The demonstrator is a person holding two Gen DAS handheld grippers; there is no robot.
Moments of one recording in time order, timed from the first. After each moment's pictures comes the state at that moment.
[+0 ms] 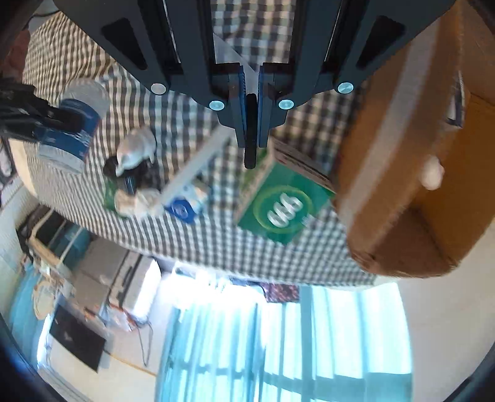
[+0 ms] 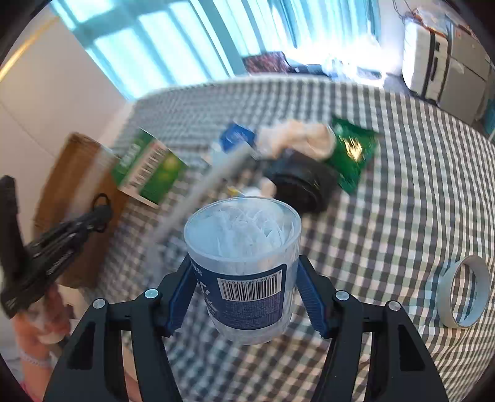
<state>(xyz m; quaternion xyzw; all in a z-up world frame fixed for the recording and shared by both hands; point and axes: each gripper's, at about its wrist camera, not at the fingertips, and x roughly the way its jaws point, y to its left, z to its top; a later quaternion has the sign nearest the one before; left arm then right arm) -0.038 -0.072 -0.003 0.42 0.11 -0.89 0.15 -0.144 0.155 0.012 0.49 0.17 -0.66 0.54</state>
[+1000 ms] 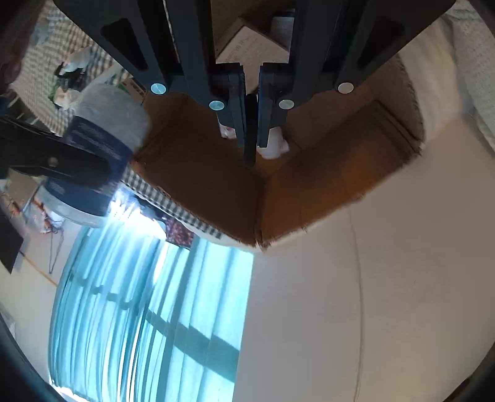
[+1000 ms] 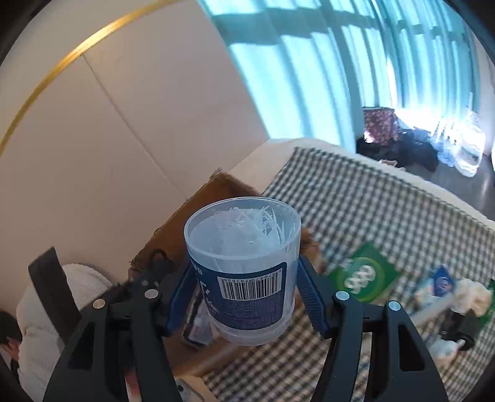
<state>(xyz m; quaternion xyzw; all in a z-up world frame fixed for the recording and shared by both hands) 0.062 -0.223 0.045 0.32 0.20 -0.85 0.36 0.041 -0.047 0.105 0.41 0.16 -0.56 0.70</state>
